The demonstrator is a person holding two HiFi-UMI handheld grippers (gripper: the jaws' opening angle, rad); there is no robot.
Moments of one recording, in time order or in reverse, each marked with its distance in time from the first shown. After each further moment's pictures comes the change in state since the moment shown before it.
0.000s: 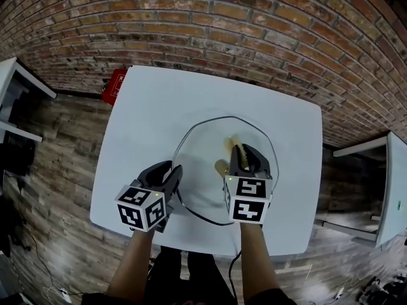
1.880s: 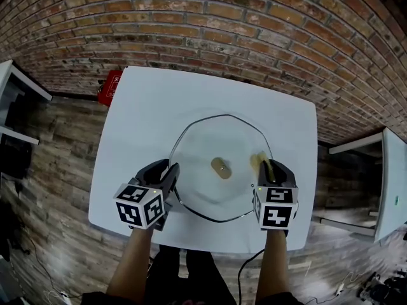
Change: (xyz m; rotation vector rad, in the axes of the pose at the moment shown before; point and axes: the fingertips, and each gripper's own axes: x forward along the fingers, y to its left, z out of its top) left arm 0.002 -0.001 0.001 -0.008 0.001 0.004; right arm -0.045 -0.077 -0.050 -0.073 0.176 -0.098
